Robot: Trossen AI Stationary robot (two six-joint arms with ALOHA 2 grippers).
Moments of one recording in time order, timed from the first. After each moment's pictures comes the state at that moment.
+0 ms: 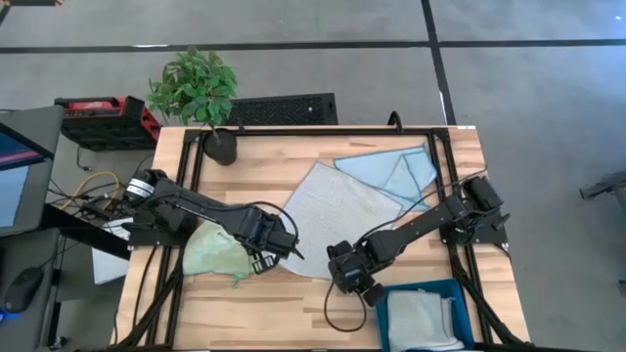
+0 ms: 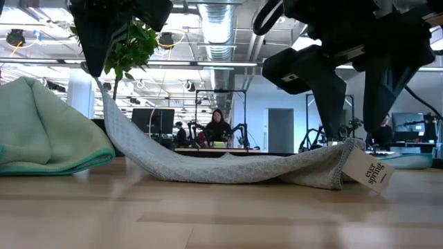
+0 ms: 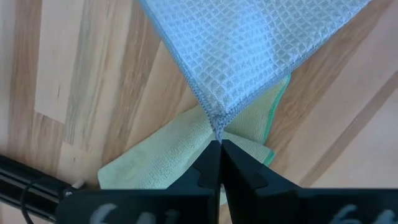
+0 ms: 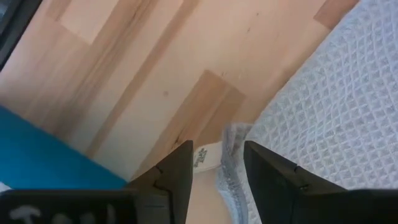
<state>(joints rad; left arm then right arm) -0.31 1.74 1.48 -1.39 -0.06 -0.74 0.43 1.87 1.29 -0.68 -0.15 -0.21</state>
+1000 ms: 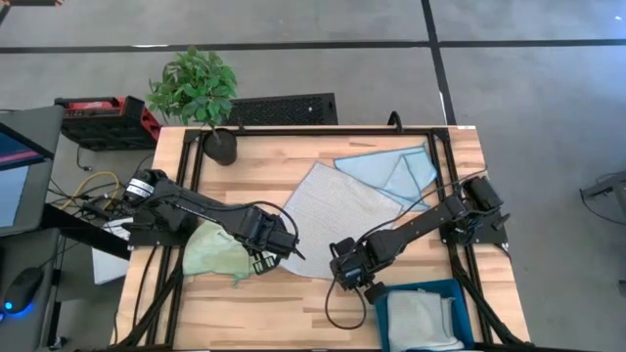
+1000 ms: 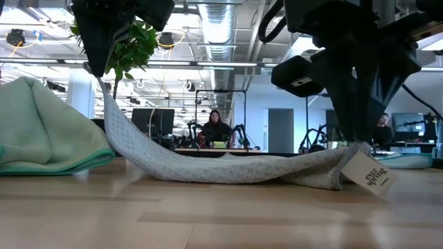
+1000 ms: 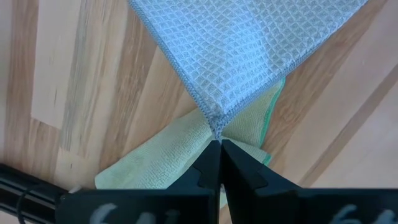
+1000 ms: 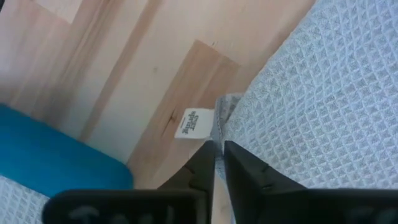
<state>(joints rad) -0.31 1.74 1.48 -1.37 -0.07 -0.73 0.43 1.87 1.29 -0.75 -0.13 -0.15</state>
